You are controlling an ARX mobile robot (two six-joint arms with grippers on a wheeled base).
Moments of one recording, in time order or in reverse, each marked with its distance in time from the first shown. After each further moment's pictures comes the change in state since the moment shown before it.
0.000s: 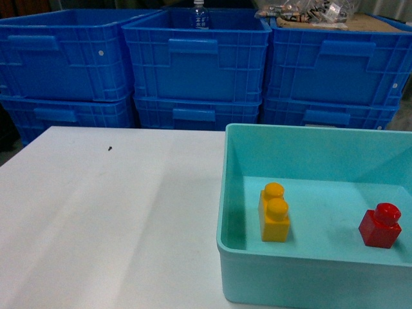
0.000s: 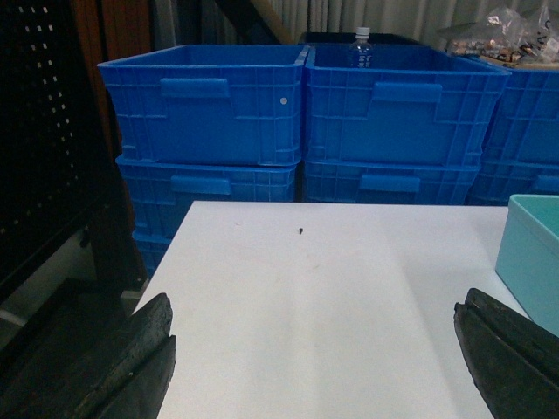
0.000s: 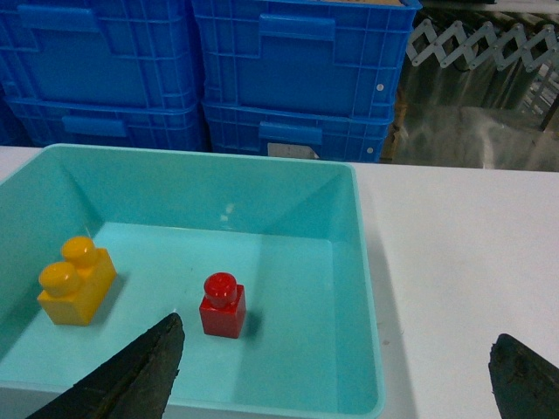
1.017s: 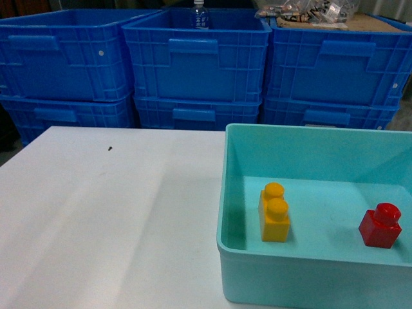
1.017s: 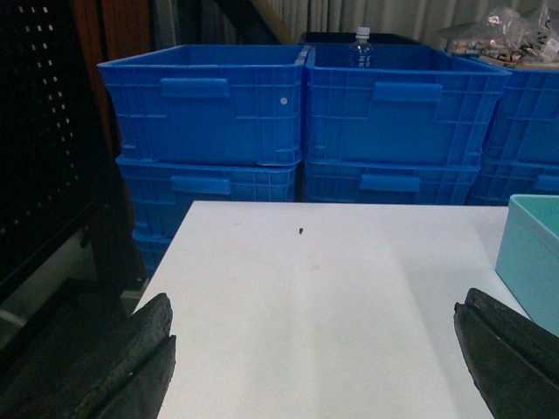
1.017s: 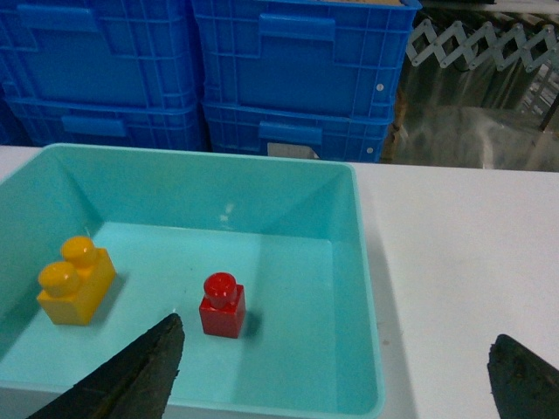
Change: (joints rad) left arm 0.000 0.000 0.000 0.000 0.000 0.000; right arm 0.000 0.000 0.000 0.000 0.000 0.000
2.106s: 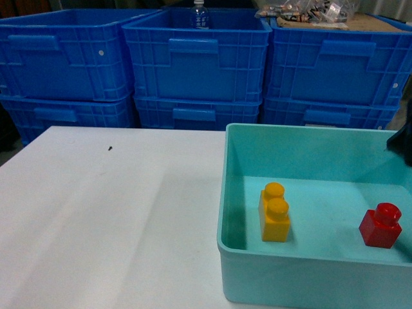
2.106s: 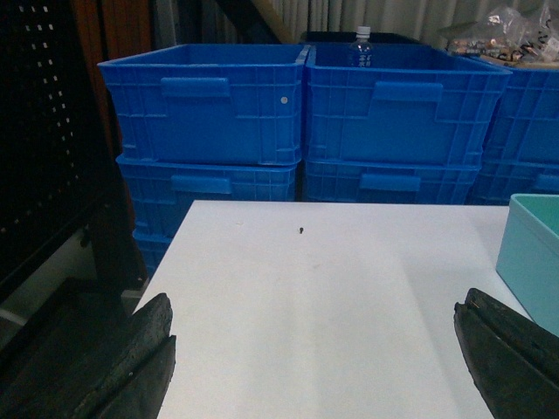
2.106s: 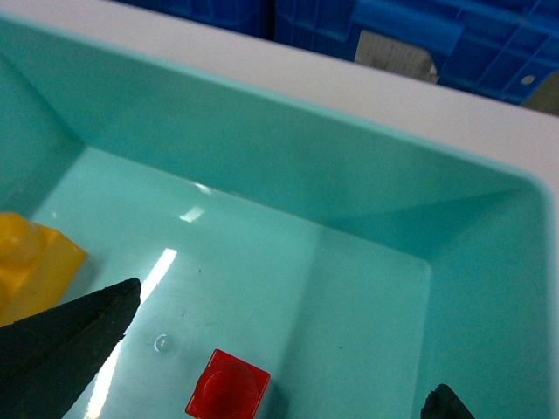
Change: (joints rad) left arm 0.000 0.000 0.000 0.000 0.000 0.000; right arm 0.178 1.041 0.570 0.092 0.072 0.172
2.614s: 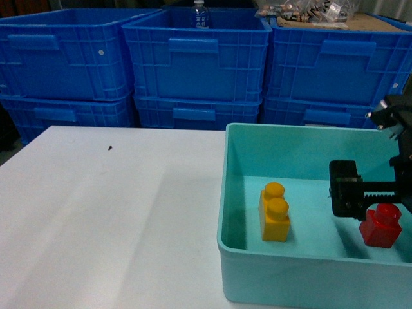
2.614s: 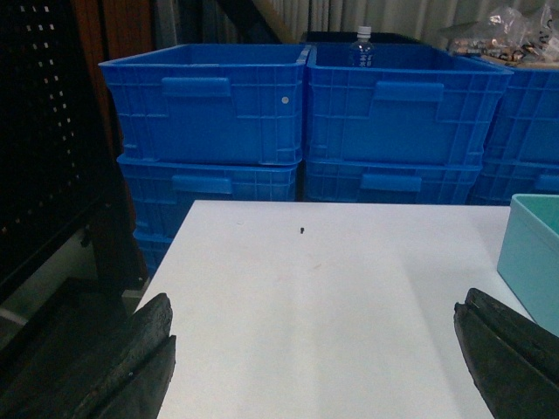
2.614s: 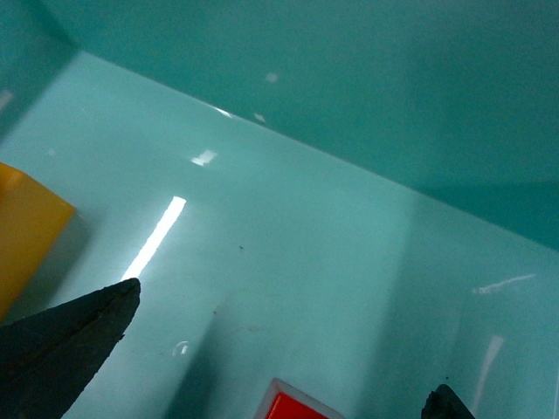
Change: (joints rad) left arm 0.000 0.000 0.000 0.000 0.000 0.000; right arm 0.091 0.283 0.059 0.089 0.038 -0.020
